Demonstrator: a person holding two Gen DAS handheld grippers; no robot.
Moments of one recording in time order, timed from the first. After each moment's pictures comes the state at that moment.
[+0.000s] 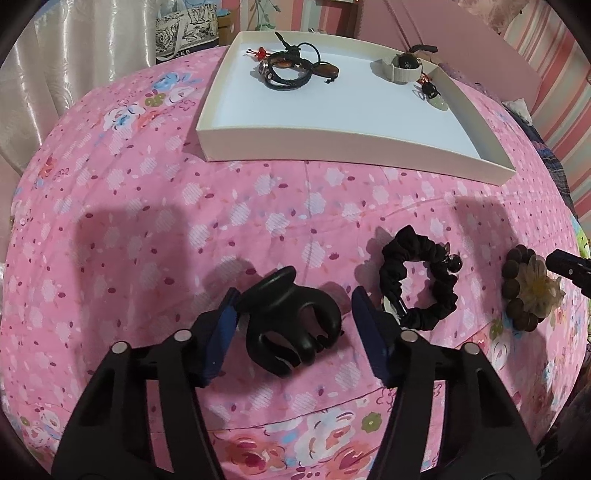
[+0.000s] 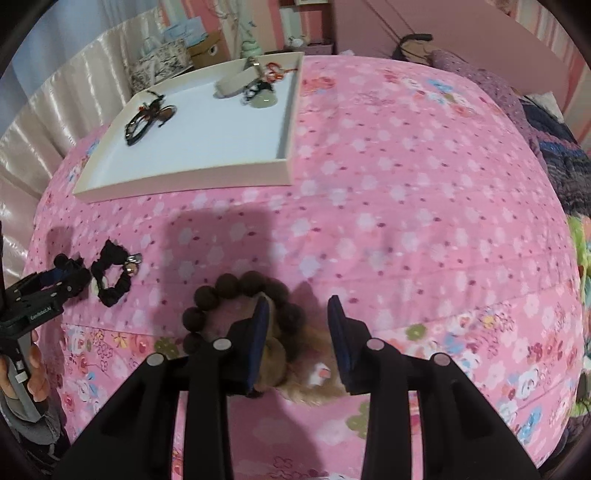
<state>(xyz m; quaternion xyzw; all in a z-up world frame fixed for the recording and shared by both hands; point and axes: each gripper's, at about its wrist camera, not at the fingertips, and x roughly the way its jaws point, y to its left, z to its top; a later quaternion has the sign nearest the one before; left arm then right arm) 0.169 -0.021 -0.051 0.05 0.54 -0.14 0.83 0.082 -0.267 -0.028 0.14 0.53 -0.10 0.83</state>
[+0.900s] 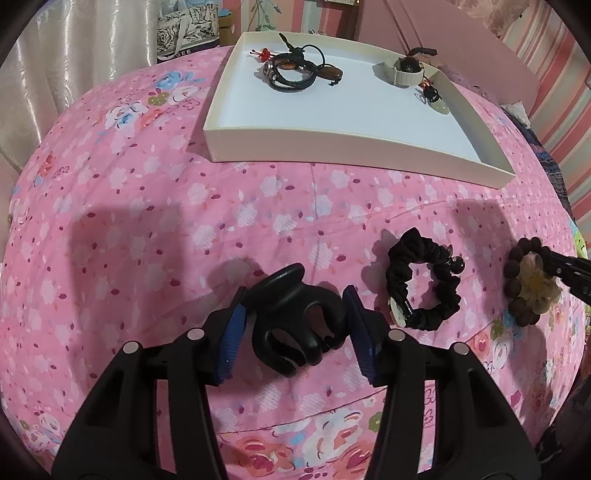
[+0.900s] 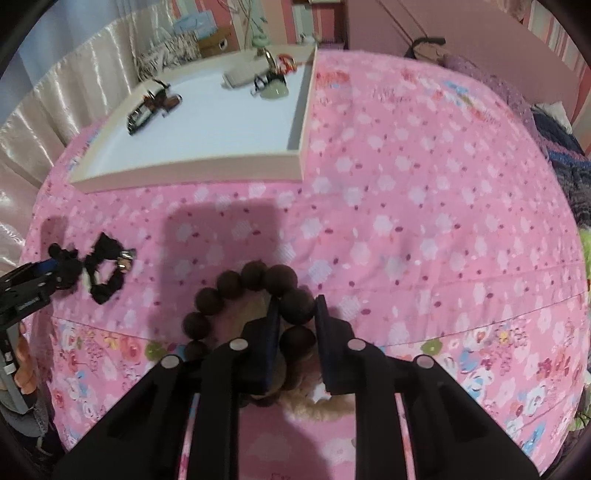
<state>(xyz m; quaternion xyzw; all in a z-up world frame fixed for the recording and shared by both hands) 0.168 -0.014 -0.049 0.04 0.54 -0.14 0.83 0.090 -0.251 -0.032 0.11 0.51 -0.08 0.85</state>
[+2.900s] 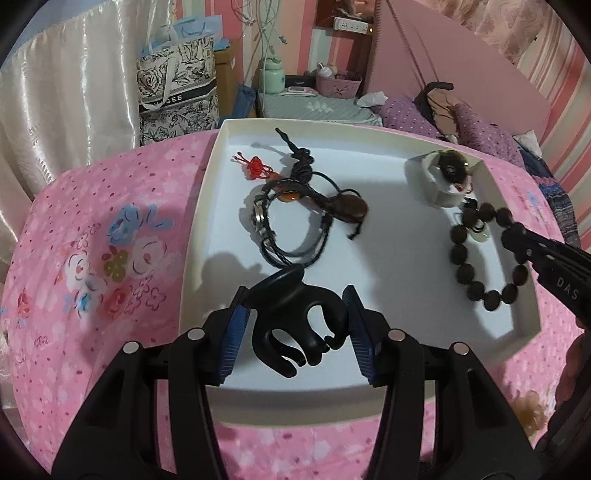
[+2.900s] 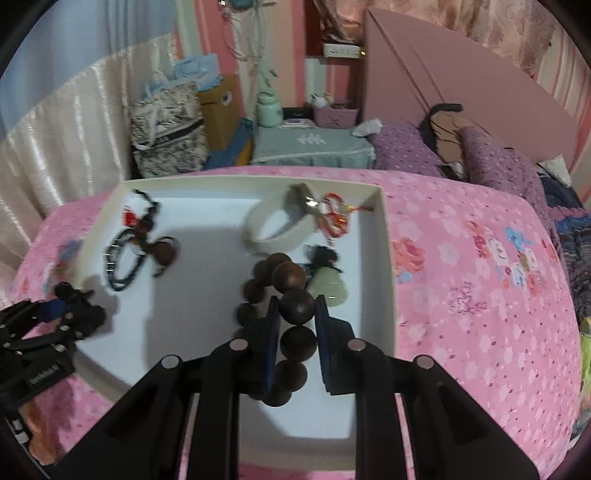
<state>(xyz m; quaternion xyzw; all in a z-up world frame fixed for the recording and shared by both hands) 0.323 -0.059 -0.025 0.03 0.50 -0.13 0.86 0.285 -0.249 -0.001 0.08 0.45 -0.12 0.88</state>
